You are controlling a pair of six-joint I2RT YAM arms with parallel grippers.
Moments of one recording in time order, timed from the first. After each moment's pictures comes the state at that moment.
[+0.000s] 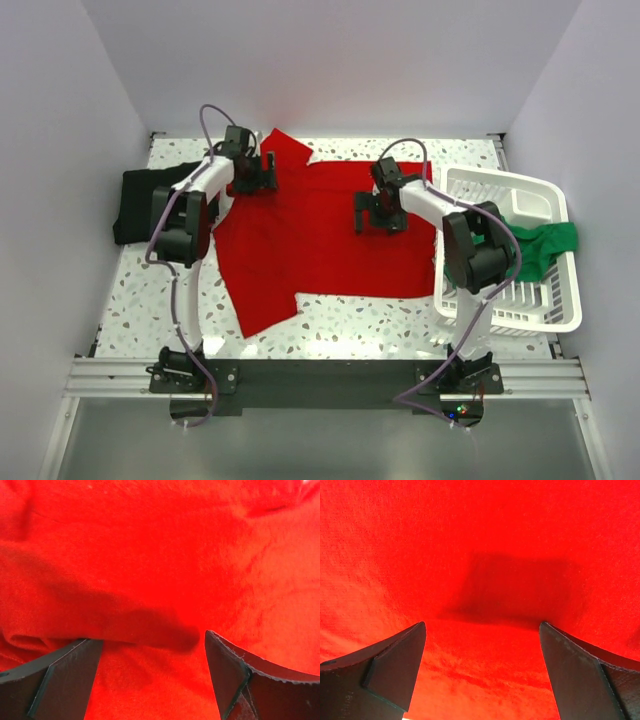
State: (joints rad) left arm -0.15 2.26 1.77 -0.50 0.17 -0.24; right arm 0.37 2.00 1.42 -0.62 -0.02 0.35
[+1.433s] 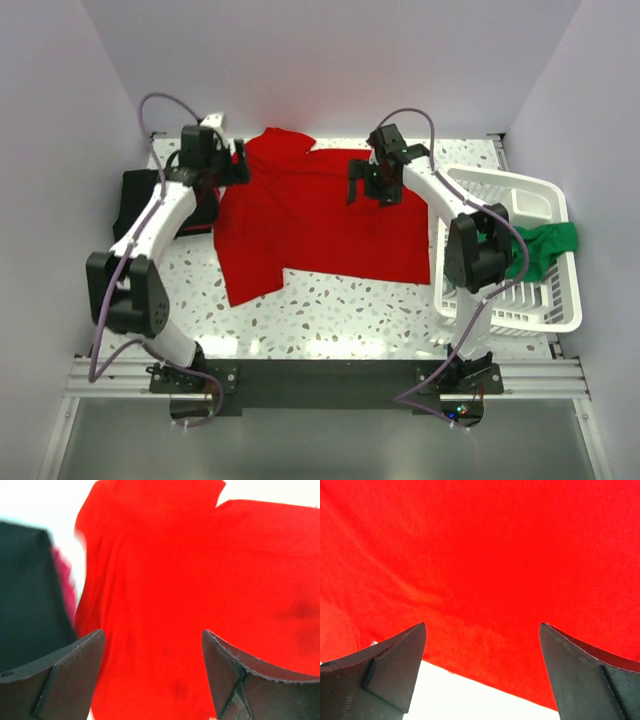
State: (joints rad) left arm -0.13 1.66 1.42 -0.39 0.06 -0.23; right arm 0.37 2.04 1.78 -0.80 -0.09 0.38
